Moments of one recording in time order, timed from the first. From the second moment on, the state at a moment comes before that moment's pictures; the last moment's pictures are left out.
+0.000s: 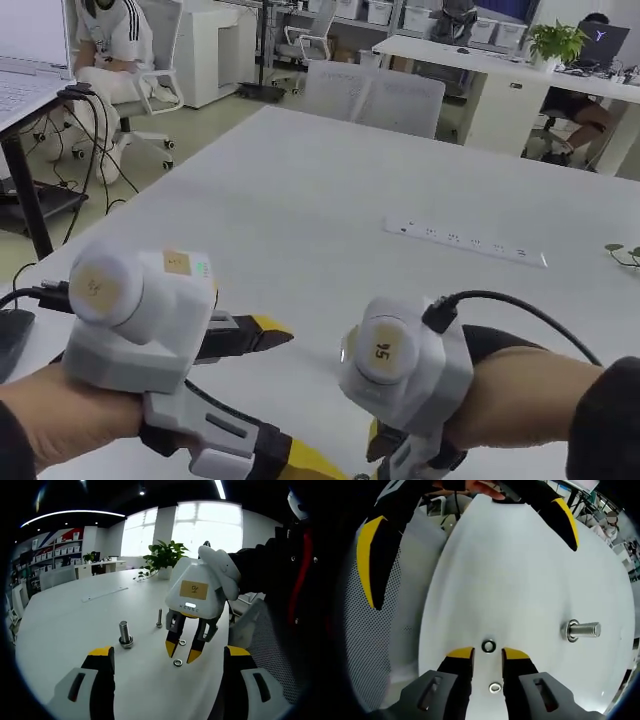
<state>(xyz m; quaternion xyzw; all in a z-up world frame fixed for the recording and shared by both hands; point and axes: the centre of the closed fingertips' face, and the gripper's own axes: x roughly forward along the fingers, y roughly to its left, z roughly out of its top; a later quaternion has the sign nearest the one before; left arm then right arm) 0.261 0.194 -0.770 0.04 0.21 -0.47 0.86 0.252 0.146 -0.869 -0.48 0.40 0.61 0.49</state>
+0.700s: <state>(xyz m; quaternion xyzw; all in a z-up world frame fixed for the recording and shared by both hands) 0.258 0.193 -0.770 0.03 0.20 -0.47 0.86 0.249 0.143 -0.877 -0.50 0.39 0.61 0.48</state>
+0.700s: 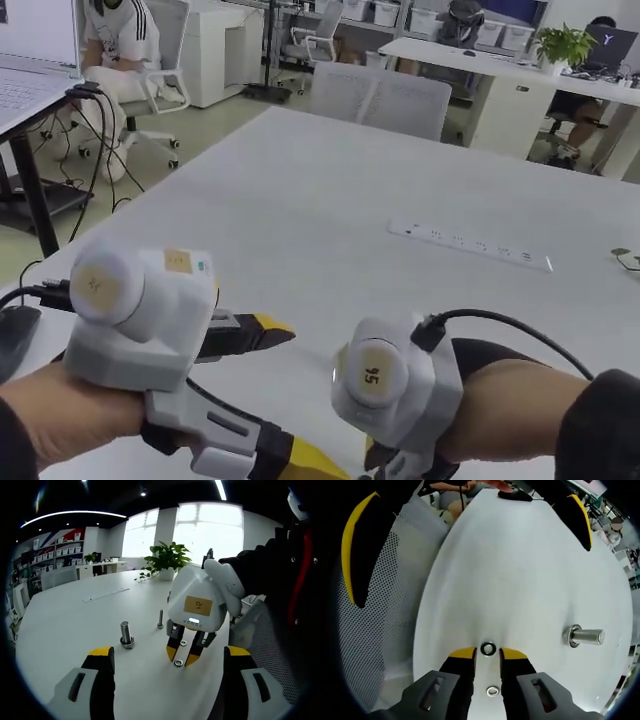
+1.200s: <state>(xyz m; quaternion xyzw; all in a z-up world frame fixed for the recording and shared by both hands) 0.259 0.192 -0.771 0.03 0.21 -0.47 0.86 0.249 0.144 -0.877 -0.50 0.38 0.61 0.48</state>
